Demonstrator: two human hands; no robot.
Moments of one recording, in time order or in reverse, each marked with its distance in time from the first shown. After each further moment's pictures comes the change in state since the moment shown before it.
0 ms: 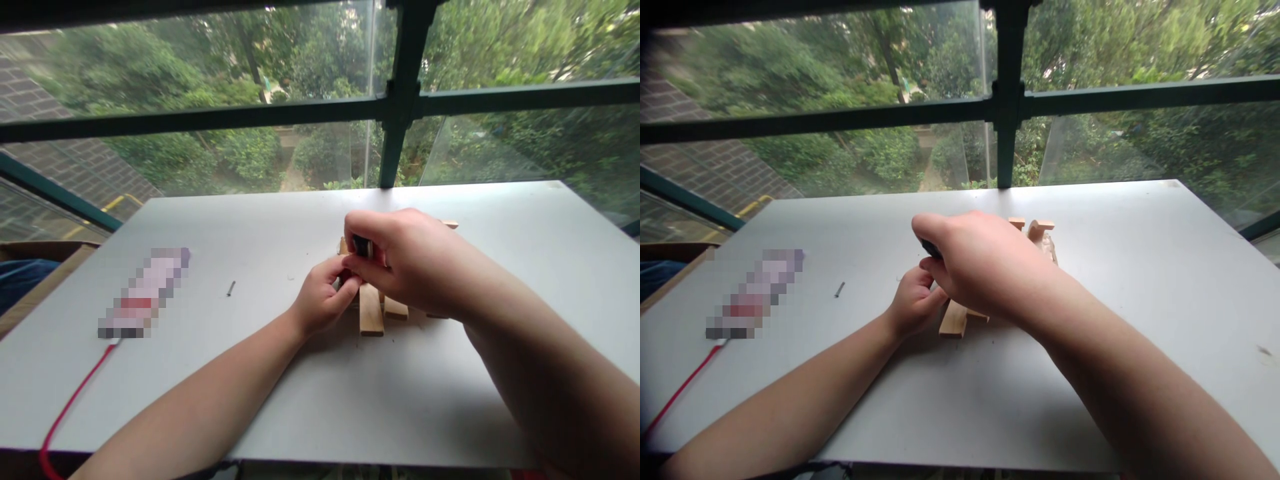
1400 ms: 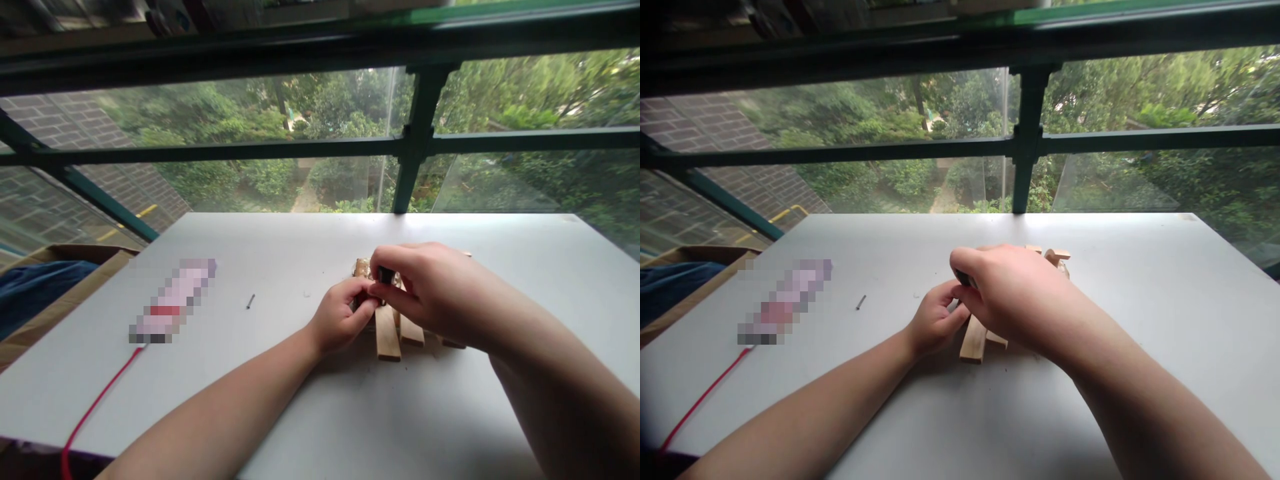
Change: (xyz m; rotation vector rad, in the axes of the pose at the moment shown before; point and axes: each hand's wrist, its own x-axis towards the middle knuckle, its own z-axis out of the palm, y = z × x) left_hand 0.000 0.004 -0.001 -0.088 -0.041 -0.054; right_hand -0.005 0.001 -0.005 -0.102 -0.056 0.043
